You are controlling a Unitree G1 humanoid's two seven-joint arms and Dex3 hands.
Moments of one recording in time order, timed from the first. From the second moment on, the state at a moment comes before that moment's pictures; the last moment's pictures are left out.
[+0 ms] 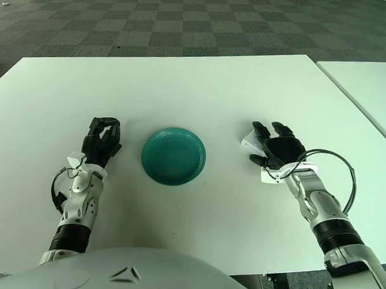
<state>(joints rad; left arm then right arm) 0.01 -0.10 0.12 0.24 -0.15 -0.09 -0.02 -0.09 -0.78 0.25 0.34 -0.91 -0.07 -0.11</state>
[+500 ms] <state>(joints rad) 0.02 -0.10 0.12 0.23 -0.15 -0.08 -0.02 -0.08 -0.77 0.22 0.29 -0.84 0.04 -0.01</state>
